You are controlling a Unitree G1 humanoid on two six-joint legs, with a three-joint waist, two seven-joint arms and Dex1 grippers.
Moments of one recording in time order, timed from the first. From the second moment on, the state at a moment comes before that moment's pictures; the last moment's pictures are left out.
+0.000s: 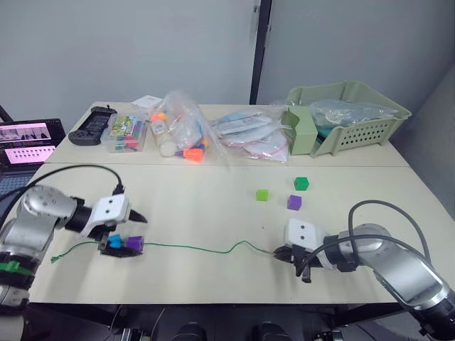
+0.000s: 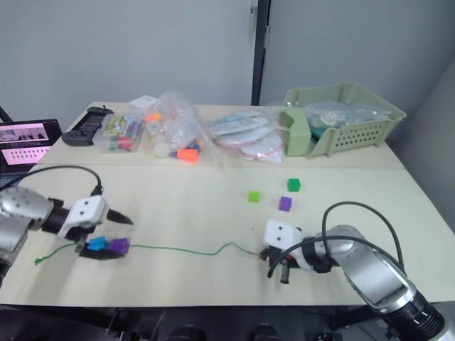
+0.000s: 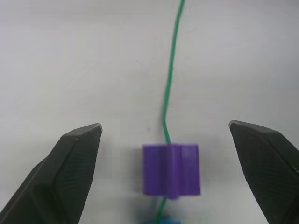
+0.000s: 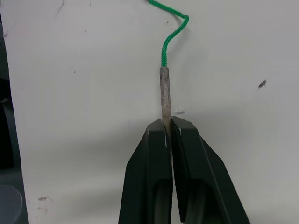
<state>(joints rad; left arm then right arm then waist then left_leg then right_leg) -0.52 1.03 -0.10 0.27 -0.21 0.03 -1.56 -0.31 -0.89 0.30 -0.50 0.21 0.72 0.98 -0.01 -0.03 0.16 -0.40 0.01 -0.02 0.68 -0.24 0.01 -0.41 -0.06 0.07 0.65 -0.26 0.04</state>
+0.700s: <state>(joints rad) -0.57 0.40 -0.44 0.08 -0.09 0.15 -1.21 -0.39 -0.85 0.35 -0.50 0.21 0.80 0.96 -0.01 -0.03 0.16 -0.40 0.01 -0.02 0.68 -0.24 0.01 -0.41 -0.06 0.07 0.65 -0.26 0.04</state>
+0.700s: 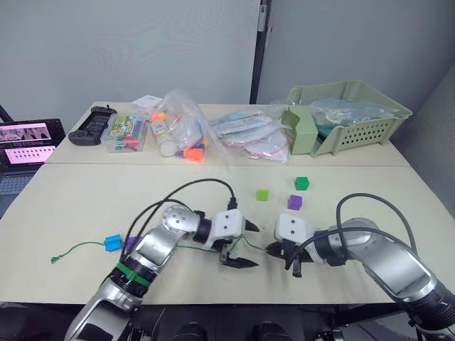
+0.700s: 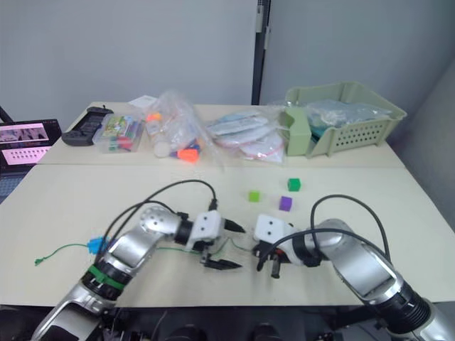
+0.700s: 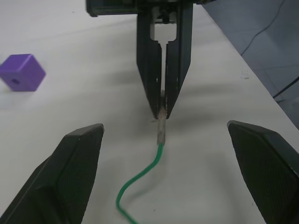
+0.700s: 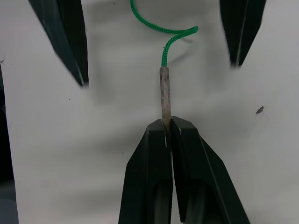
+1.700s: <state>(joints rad) -0.61 0.36 -0.47 0.17 -0.03 0.10 -1.20 -0.39 -0.85 0.36 -0.51 0.21 0.82 0.95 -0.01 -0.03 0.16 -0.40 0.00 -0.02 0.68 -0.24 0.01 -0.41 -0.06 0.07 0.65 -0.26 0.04</state>
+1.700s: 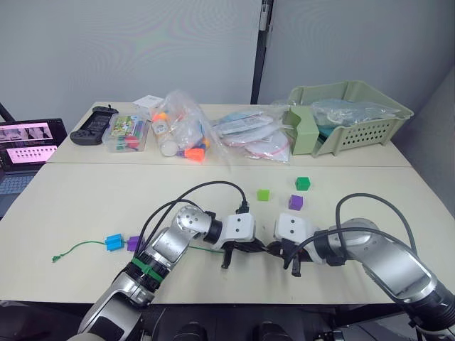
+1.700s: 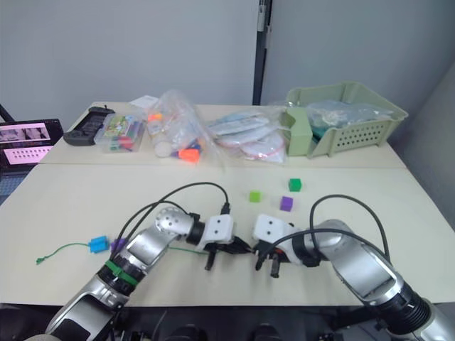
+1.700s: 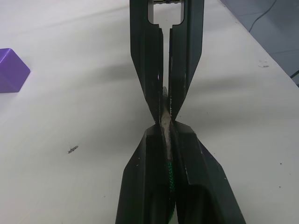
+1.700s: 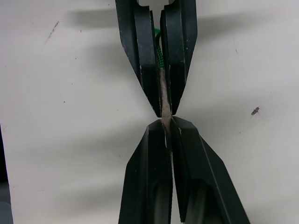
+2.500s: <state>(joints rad) -0.55 0.43 -0.38 0.16 -0.10 0.12 -1.21 -0.09 -0.65 -0.07 -0.62 0.27 0.91 0.60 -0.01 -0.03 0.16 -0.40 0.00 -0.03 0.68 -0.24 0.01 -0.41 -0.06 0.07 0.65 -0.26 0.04</state>
